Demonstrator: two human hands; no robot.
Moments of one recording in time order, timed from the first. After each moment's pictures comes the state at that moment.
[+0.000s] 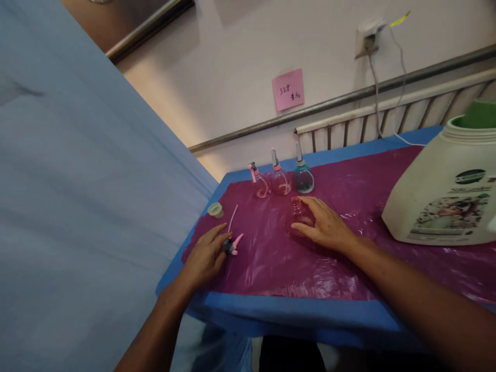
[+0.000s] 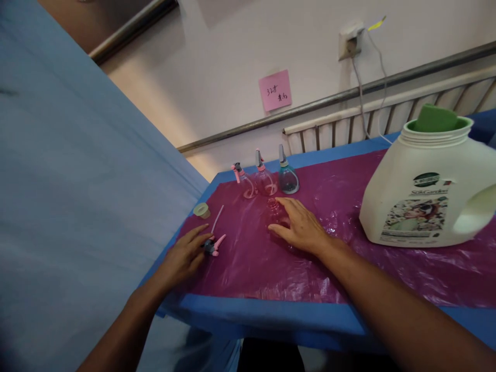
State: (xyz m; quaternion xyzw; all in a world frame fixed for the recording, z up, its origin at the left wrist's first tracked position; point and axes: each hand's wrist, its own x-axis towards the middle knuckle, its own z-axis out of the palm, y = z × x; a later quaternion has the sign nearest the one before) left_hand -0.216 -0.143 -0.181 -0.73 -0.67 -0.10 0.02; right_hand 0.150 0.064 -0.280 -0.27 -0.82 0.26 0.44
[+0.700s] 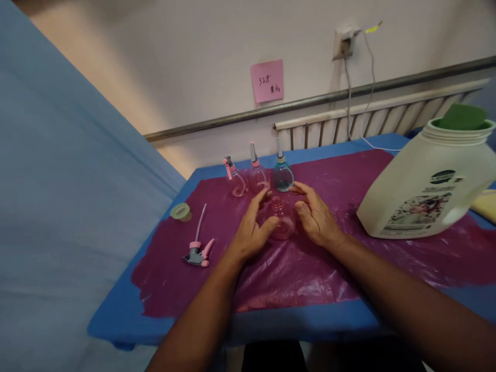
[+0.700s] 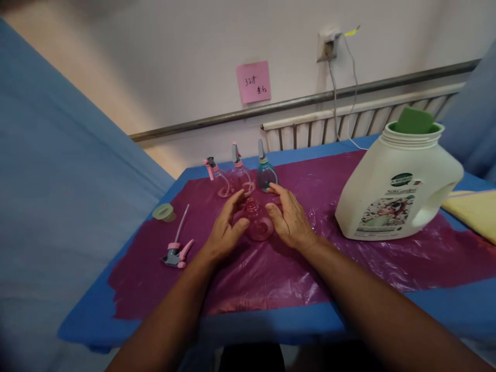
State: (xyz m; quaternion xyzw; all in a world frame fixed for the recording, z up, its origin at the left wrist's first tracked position) left_hand -0.059 -0.001 -0.221 -0.69 -0.49 -0.45 -0.28; right_hand 0.162 0.071 -0.271 -0.30 -0.73 0.27 0.55
